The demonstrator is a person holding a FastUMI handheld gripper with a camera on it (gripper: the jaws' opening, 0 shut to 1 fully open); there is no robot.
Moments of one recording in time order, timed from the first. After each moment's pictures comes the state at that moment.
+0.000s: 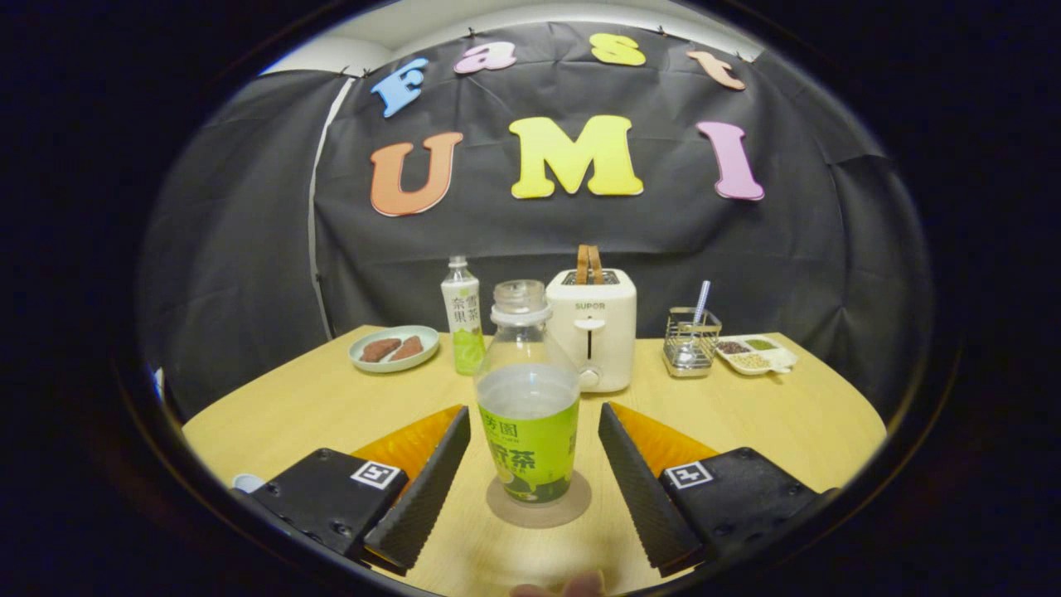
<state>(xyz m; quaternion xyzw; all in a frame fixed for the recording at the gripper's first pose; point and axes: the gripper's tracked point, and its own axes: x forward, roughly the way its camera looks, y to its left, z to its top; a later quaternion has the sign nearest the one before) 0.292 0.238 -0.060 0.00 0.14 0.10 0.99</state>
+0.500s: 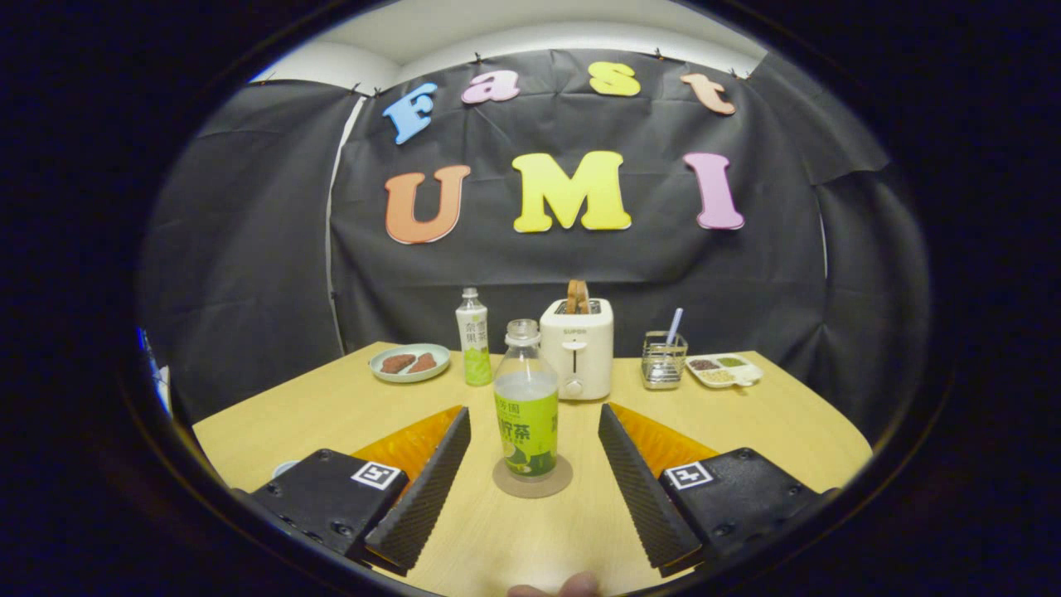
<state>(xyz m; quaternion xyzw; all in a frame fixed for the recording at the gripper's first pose) 0.206 0.209 -0.024 0.00 0.09 0.08 0.99</state>
